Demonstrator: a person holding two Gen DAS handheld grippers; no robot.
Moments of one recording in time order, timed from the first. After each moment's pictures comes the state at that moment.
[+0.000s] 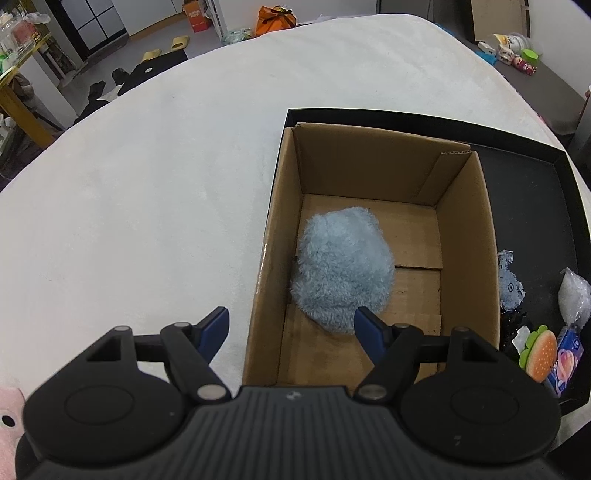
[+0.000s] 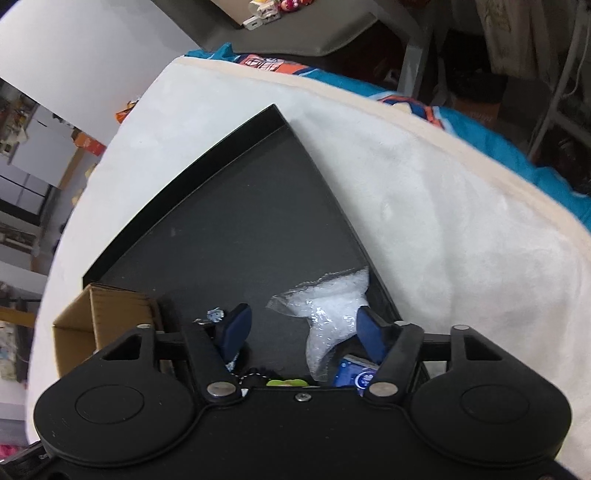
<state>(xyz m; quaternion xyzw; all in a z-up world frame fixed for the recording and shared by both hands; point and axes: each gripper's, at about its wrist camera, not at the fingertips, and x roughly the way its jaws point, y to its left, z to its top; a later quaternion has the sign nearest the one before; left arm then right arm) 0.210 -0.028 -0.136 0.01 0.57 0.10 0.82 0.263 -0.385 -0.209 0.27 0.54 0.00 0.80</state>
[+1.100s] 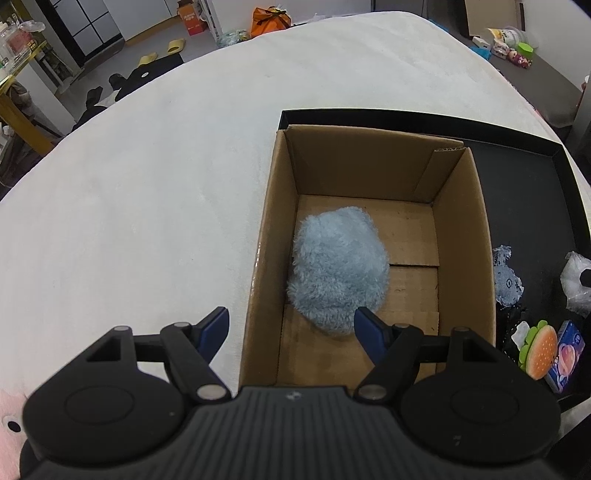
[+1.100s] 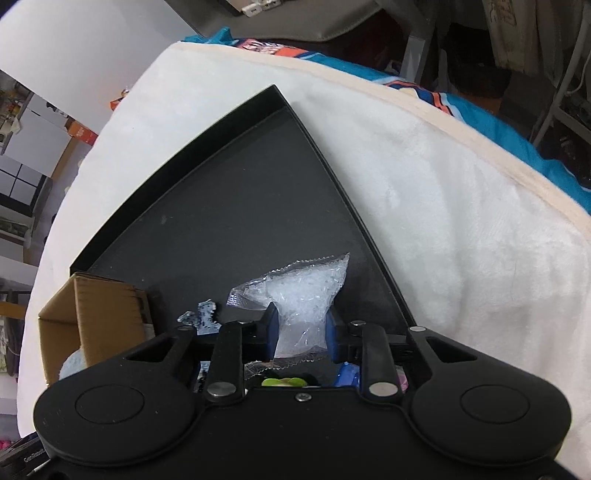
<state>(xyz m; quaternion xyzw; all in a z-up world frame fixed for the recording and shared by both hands) 0.211 -0.035 -0.134 0.02 0.57 0.09 0.82 0.267 -0.372 -0.220 0.26 0.55 -0.01 0.79</state>
